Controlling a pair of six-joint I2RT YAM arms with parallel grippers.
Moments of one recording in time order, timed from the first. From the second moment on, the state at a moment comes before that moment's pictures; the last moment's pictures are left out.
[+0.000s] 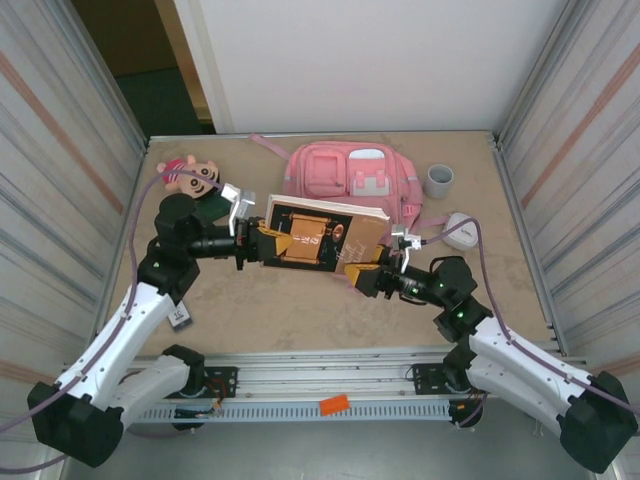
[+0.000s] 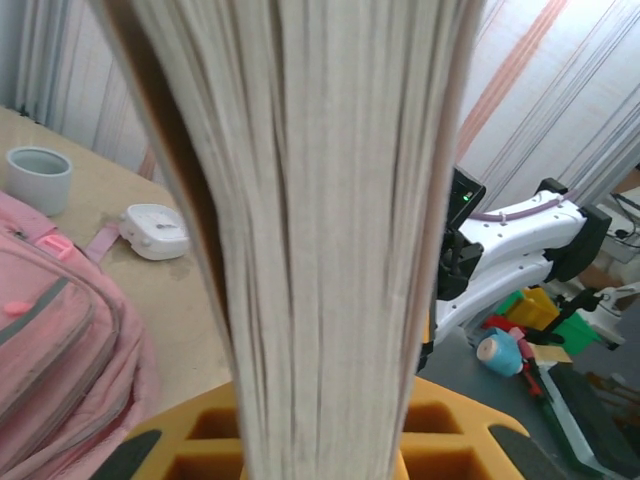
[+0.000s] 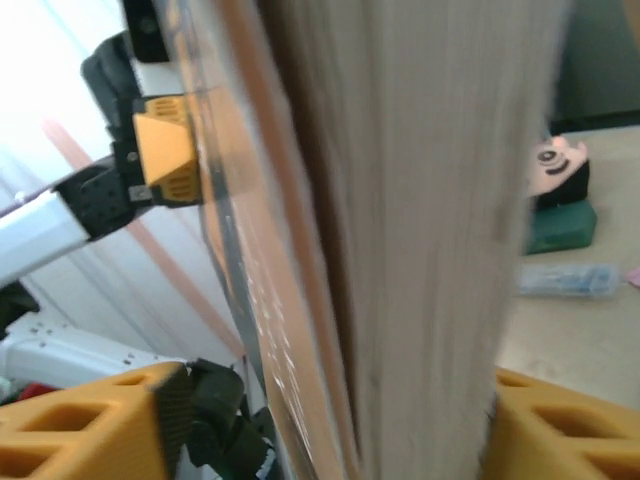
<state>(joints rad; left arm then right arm) -0.39 0.94 0.83 0.00 1.09 -0.35 0.67 0.75 0.32 0.58 -0.54 0.67</state>
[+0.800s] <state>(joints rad) -0.82 1.25 1.06 -0.42 0.17 0.44 0.67 0.36 0.29 -0.05 0.19 0.86</state>
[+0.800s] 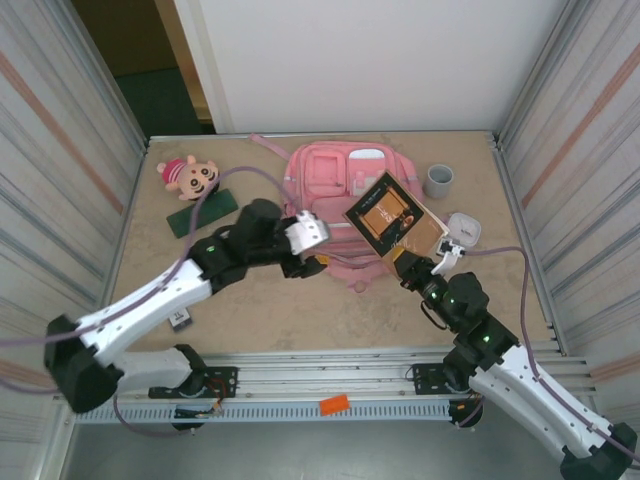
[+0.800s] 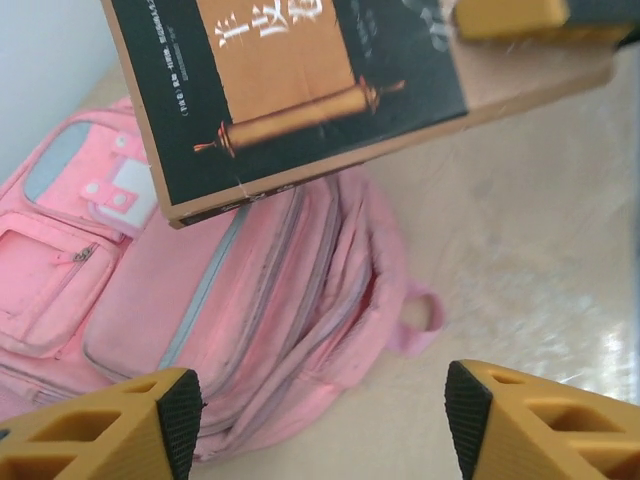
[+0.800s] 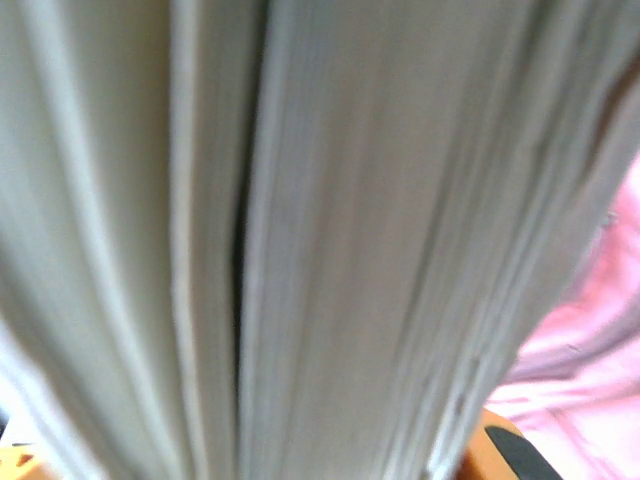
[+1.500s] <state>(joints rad) -0.82 1.94 1.49 -0.46 0.09 0.72 0.67 0.26 0.30 -0.39 0.37 0.94</state>
